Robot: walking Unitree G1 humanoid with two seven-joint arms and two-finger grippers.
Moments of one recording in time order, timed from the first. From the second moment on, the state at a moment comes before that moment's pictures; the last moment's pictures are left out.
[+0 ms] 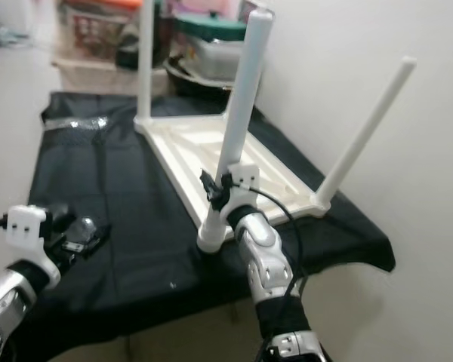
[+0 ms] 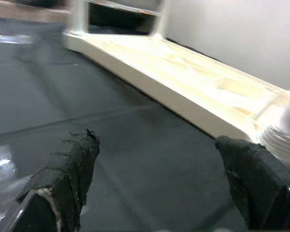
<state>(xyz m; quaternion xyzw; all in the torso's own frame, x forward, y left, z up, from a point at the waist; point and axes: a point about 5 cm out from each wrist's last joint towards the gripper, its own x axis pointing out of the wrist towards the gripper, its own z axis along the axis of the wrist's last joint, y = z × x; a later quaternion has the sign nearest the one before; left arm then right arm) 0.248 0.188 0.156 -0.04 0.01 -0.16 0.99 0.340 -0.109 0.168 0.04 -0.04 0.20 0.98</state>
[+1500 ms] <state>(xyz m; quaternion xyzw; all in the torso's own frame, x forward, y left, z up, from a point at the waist) 0.249 0.192 0.143 0.00 0.04 -0.12 0.99 0.333 -0.087 0.177 0.01 -0.05 0.30 0.95</state>
